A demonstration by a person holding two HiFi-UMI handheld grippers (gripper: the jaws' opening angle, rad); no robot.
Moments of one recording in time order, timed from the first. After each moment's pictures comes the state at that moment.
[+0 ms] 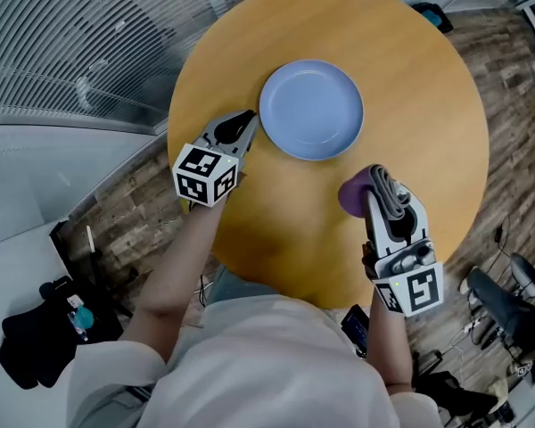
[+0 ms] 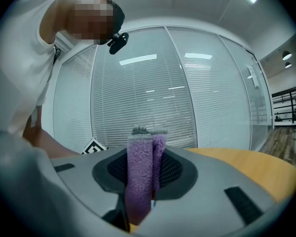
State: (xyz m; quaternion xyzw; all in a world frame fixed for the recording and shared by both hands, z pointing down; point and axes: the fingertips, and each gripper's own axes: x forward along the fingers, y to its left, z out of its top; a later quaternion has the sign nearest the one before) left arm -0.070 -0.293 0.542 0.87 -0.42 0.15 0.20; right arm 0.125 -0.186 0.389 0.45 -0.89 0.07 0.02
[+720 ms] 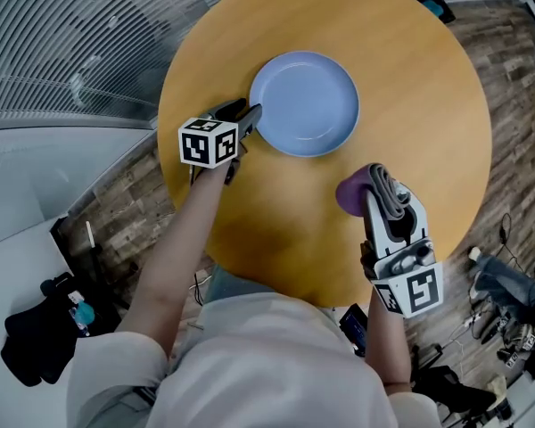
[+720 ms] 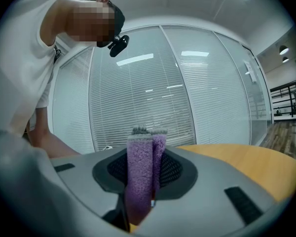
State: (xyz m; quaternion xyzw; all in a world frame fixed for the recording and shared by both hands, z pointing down) left arm -0.062 -0.331 0.635 0.81 -0.43 0.18 0.35; right arm 0.143 -0.199 0.406 0.45 -0.89 0.09 0.02
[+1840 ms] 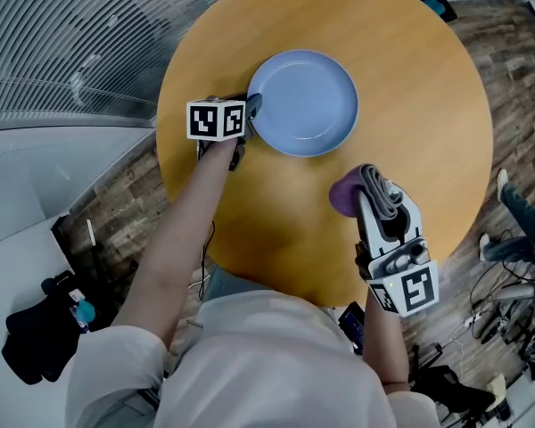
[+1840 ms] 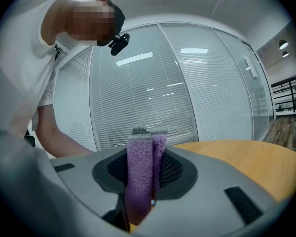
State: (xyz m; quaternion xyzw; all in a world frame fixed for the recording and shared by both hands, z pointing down) left arm -0.053 -0.357 0.655 0.77 -0.43 0.22 0.41; right arm 0.141 -0.200 0.412 0.44 -0.89 0.11 0.02
